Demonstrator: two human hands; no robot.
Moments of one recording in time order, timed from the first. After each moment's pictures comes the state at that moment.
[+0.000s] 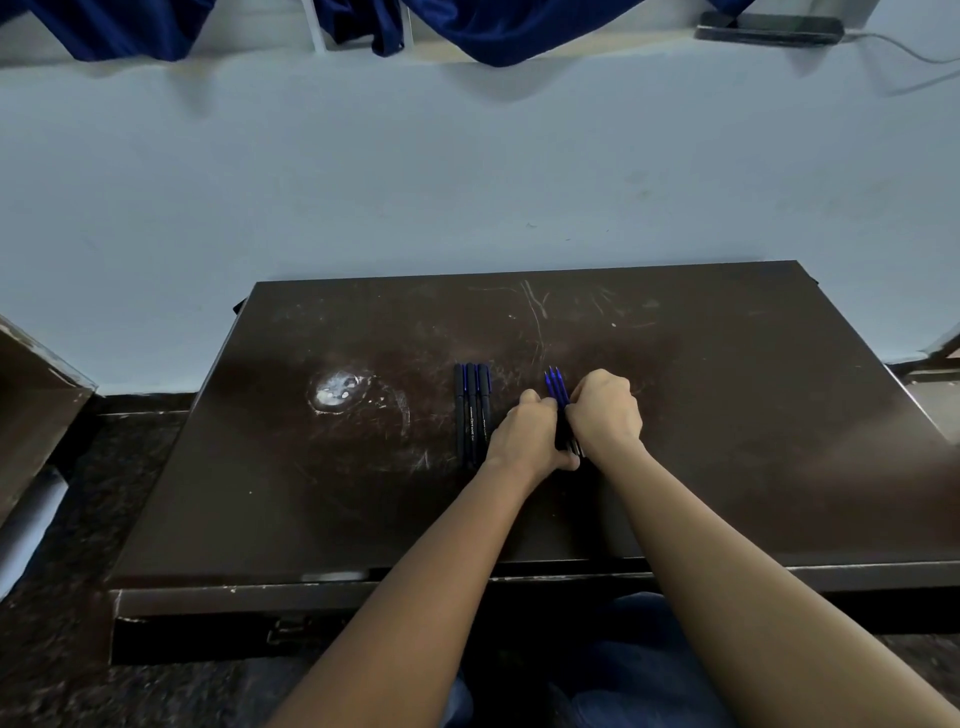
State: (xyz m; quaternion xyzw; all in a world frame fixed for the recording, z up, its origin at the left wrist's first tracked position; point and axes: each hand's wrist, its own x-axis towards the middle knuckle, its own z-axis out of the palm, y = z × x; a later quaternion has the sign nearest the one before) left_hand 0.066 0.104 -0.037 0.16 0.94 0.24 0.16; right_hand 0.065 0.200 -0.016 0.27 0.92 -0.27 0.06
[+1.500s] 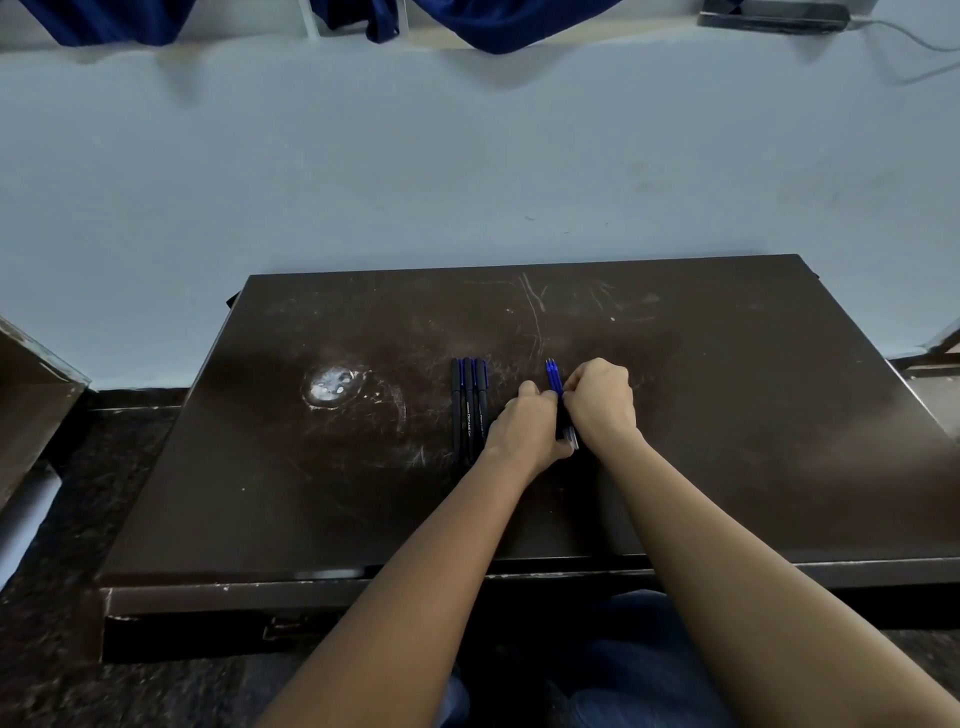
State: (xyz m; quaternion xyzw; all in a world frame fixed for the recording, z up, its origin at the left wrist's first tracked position) left_hand 0.056 0.108 -0.049 0.17 0.95 0.21 0.16; right_hand 0.057 0.204 -0.023 0.25 0.91 -0.33 0.03
